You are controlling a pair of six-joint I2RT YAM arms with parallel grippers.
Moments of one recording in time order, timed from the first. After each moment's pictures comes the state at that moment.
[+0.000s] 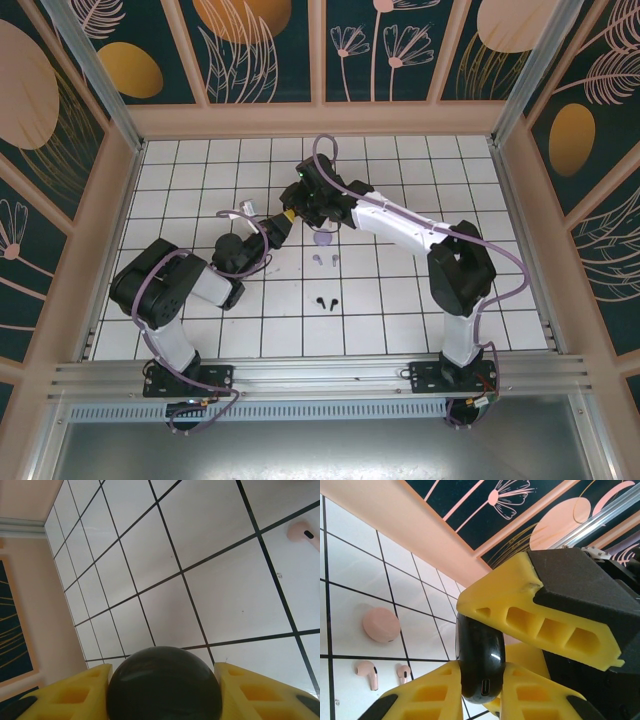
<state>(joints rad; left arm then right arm) -0.50 1.77 0.42 1.41 0.20 -0.95 0.79 1.90 1.56 -0.42 -0.08 1.28</state>
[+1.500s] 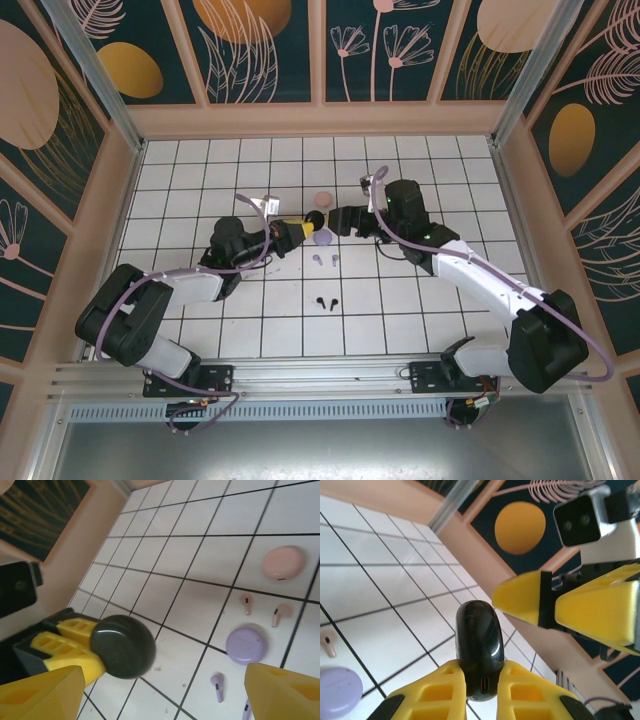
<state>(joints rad) -0.50 1.51 0.52 0.92 0.63 -0.71 0.57 1.30 0.88 -0.05 -0.39 0.48</state>
